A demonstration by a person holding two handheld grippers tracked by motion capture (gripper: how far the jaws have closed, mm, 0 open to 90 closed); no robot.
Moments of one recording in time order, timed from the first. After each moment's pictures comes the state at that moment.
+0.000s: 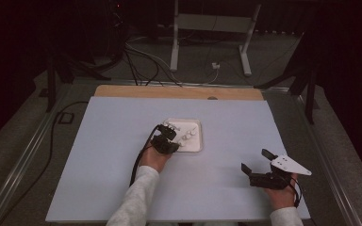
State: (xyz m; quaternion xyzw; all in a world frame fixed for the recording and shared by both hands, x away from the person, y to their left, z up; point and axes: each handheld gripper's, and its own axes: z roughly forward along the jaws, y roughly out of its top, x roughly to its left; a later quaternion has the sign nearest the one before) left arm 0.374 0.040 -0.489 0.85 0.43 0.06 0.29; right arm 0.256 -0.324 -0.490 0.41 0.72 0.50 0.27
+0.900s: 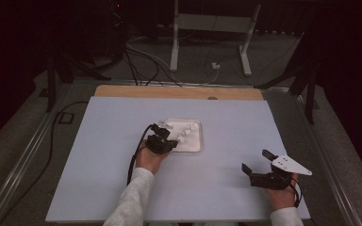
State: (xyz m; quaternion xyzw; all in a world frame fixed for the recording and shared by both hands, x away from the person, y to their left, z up) left arm 0.365 0.061 -0.477 0.82 0.43 0.07 0.37; right arm 0.255 -0.326 -0.489 0.41 0.72 0.50 0.26
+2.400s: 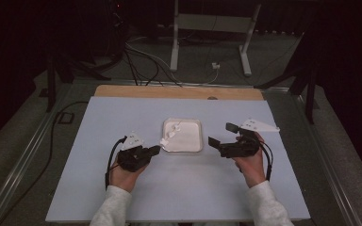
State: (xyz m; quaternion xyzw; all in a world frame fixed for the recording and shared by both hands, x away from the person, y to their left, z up) left arm 0.297 0.128 -0.458 0.78 0.38 0.12 0.48; right arm 0.326 -0.224 -0.414 0.37 0.73 0.56 0.13
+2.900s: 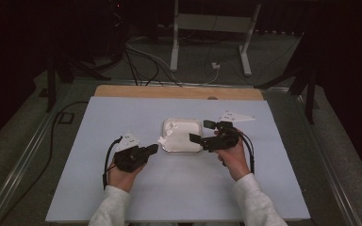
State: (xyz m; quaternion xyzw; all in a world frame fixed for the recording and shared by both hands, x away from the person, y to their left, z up) left arm 0.294 0.135 -0.456 0.77 0.37 0.13 0.51; right arm 0.356 -0.181 -0.426 0.35 0.75 0.56 0.04
